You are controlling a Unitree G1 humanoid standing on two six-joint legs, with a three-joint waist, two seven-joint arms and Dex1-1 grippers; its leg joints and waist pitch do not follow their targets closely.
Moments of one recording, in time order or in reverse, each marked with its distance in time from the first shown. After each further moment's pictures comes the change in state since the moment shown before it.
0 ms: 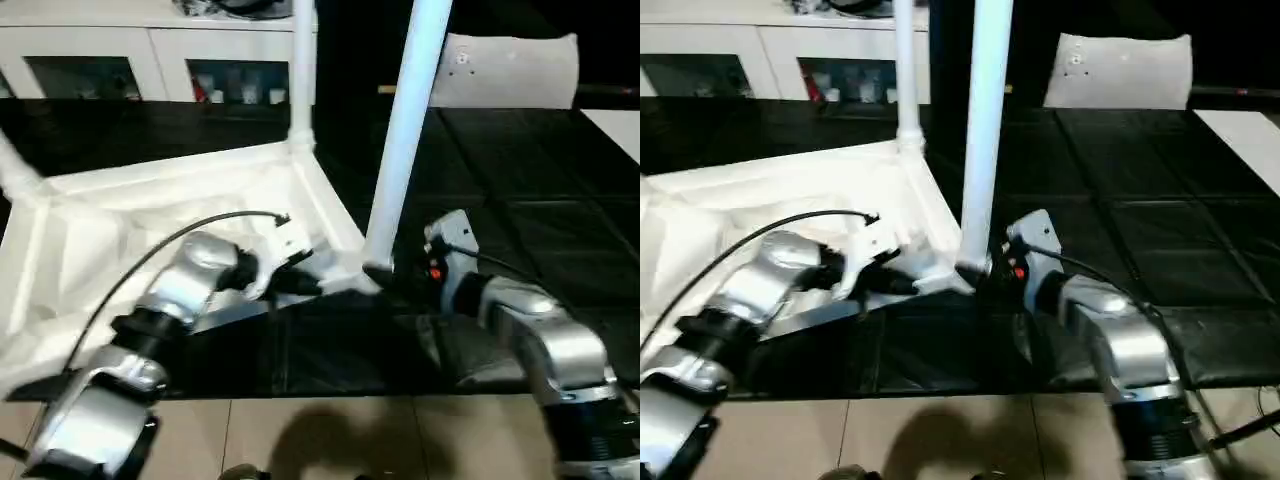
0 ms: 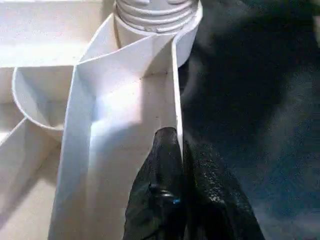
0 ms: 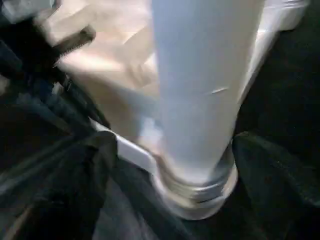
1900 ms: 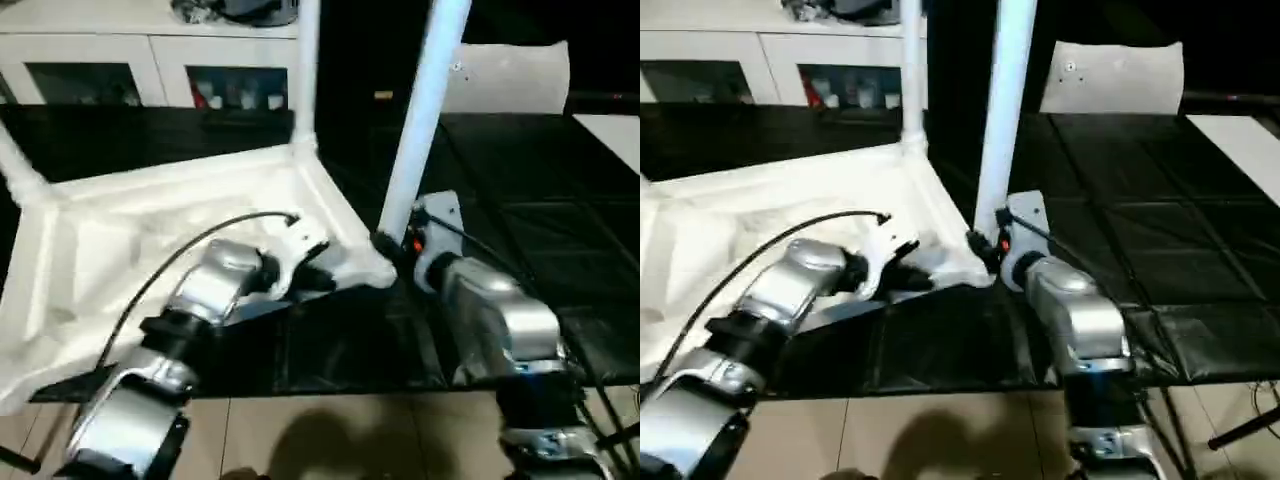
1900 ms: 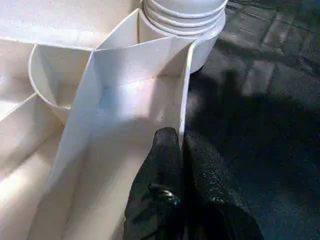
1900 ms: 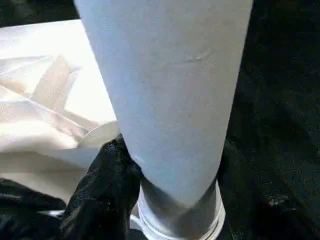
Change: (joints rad) left arm -0.033 -0.195 0.080 0.005 0.016 0.281 0.349; right arm -0.122 0.337 -0.098 0.098 -0.131 0.097 -0.522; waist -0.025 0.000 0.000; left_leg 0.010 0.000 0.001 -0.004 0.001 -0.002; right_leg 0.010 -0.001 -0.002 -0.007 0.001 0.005
